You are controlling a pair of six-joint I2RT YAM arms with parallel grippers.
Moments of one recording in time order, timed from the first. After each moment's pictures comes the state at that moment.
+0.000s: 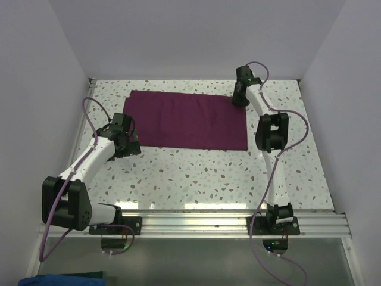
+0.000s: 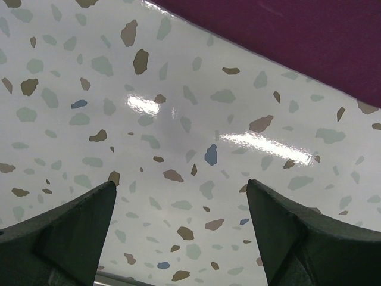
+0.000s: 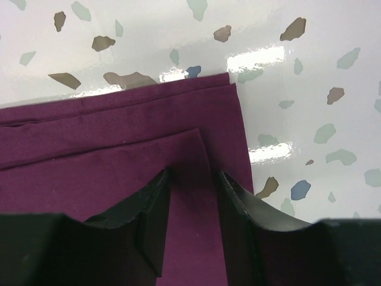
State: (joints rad) left arm -0.17 1.33 0.93 -0.78 -0.27 -0.45; right arm 0.16 2.60 2.41 -0.82 0.21 0.34
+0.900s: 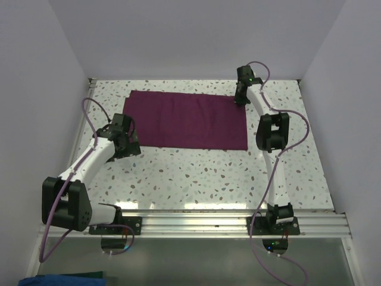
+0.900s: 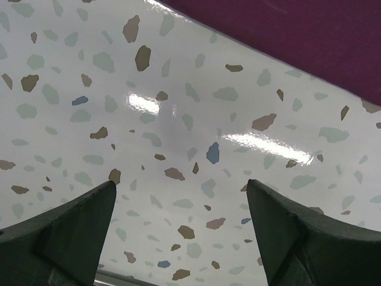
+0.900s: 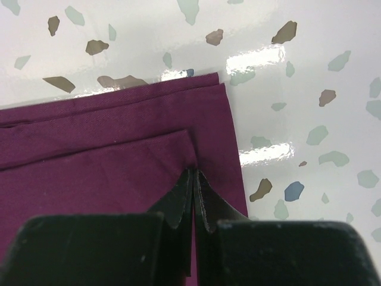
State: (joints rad) left arm -0.17 1.32 0.92 -0.78 -0.28 -0.45; right arm 0.15 2.60 2.41 -0.82 0.21 0.34
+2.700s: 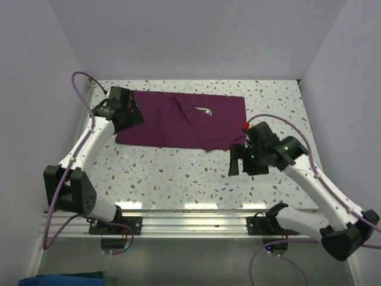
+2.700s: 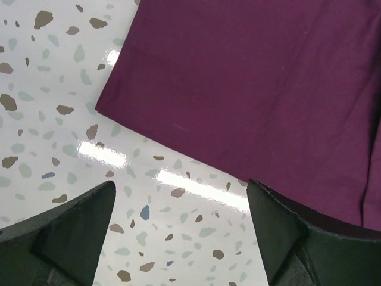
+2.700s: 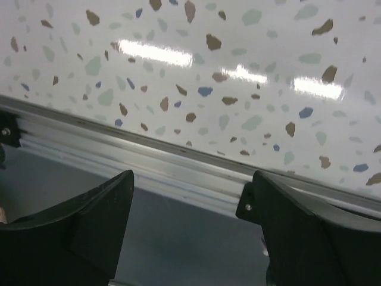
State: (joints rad) left arm -0.17 1.47 1.29 -0.76 -0.26 -0.55; right arm 0.57 1.01 1.10 -1.21 -0.09 0.52
